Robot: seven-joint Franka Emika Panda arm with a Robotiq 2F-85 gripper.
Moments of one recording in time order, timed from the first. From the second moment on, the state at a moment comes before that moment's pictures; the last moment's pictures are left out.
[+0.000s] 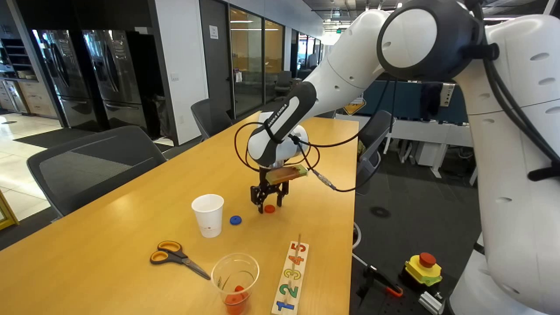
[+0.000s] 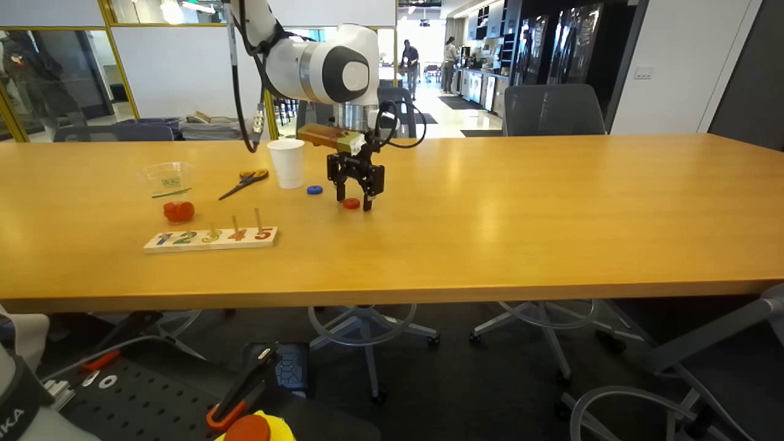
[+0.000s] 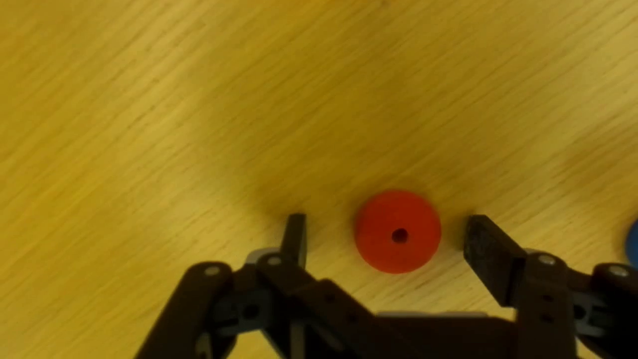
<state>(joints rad) -0.06 0.44 -0.02 -2.03 0.05 2.42 0.10</state>
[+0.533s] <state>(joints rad) -0.06 0.43 -0.02 -2.02 0.05 2.42 0.10</state>
